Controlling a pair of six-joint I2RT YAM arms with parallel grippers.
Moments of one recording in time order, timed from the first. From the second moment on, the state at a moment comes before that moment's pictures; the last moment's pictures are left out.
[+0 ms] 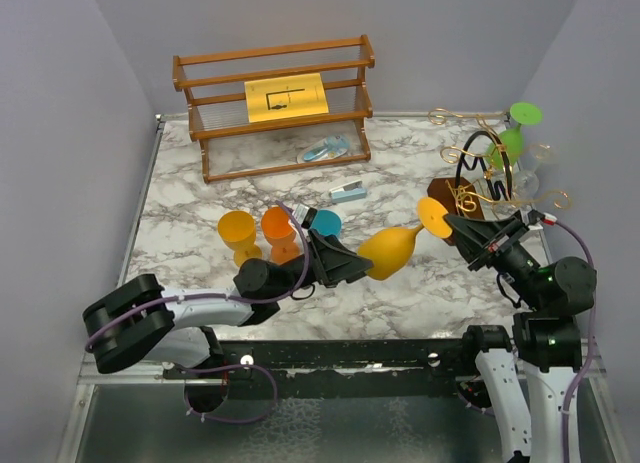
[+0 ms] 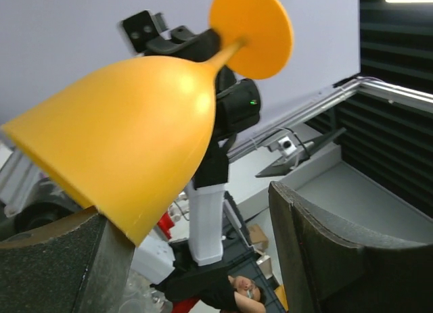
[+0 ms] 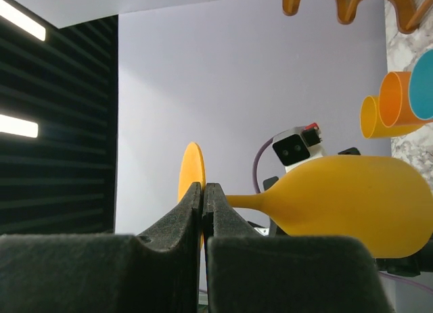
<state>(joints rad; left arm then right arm) -1.06 1.25 0.41 1.31 0.22 -1.45 -0.02 0.32 0.74 -0.25 -0.65 1.80</state>
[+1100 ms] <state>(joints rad) -1.10 1.25 0.21 1.43 0.17 -1.48 0.04 0.19 0.83 -0.52 -0.35 1.05</state>
